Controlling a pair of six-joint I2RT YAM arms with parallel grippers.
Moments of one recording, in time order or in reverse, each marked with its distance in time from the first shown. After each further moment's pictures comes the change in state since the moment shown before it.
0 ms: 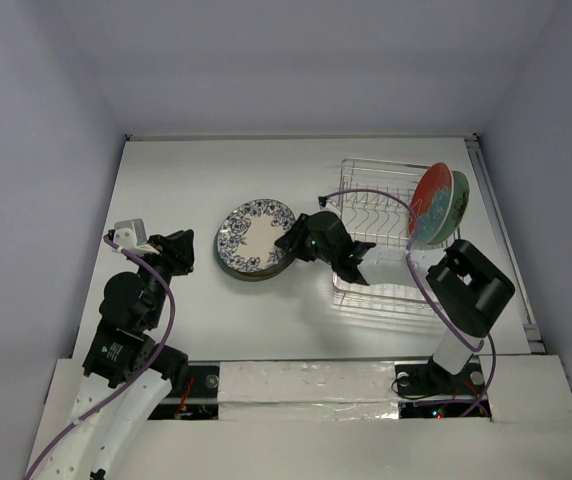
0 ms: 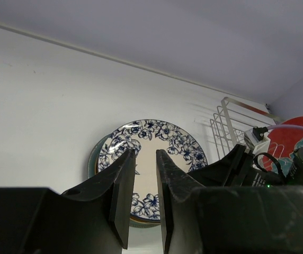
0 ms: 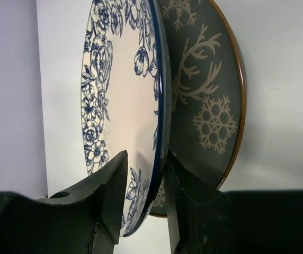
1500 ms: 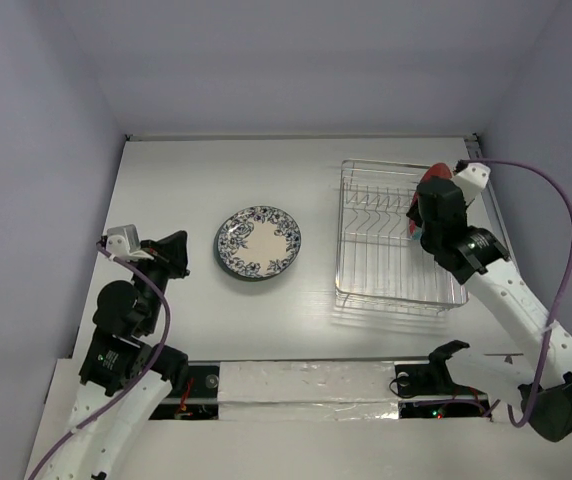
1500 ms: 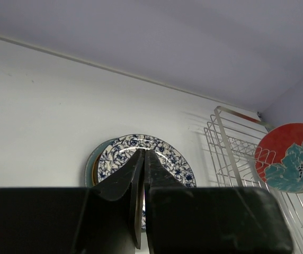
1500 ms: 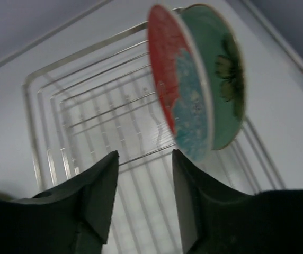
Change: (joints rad) left arm -0.001 -0.052 0.000 0.000 0.000 -0.001; right arm -0.352 -0.687 0.140 -0.884 0.628 -0.415
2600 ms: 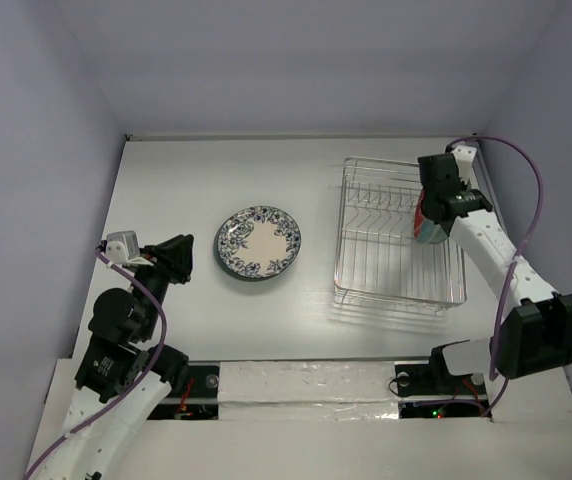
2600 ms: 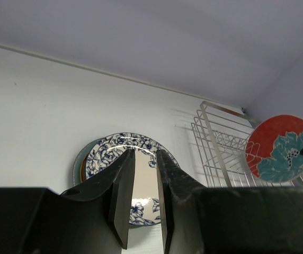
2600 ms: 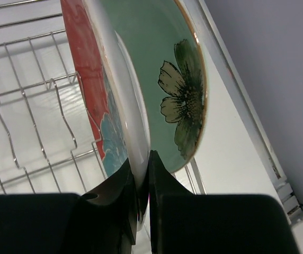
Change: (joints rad) left arm -0.060 -0.047 0.000 -0.014 0.000 0.000; right arm -0.262 0.326 0.129 -0.093 -0.050 -0.300
